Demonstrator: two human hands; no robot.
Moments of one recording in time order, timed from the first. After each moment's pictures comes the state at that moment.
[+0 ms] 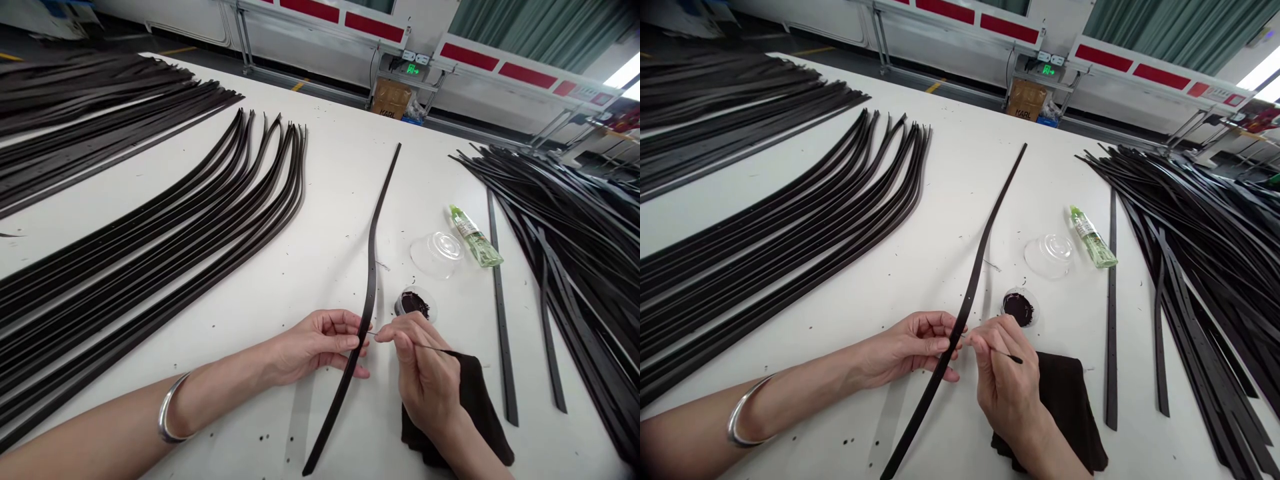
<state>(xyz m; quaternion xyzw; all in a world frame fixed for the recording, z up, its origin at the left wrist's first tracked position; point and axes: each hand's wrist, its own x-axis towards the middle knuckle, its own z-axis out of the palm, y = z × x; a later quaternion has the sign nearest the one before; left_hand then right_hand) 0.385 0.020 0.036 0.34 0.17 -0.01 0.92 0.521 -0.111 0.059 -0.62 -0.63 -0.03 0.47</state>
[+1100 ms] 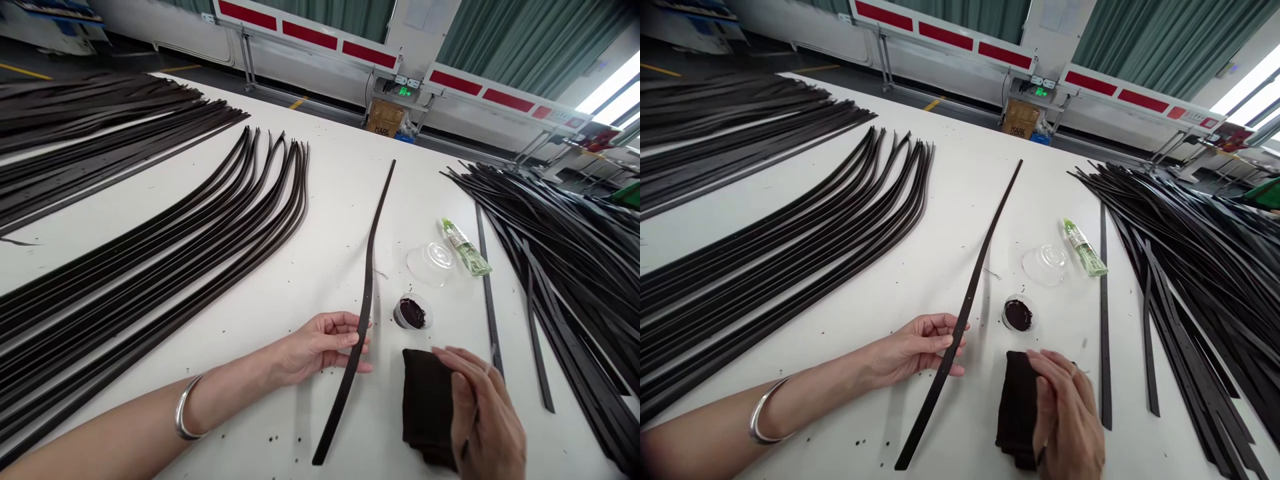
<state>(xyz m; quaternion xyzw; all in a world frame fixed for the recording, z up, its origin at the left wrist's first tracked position) 0.380 0.024 0.031 0.32 0.15 0.01 0.94 0.533 -0.189 0.041 -0.76 -0.53 -0.16 0.33</state>
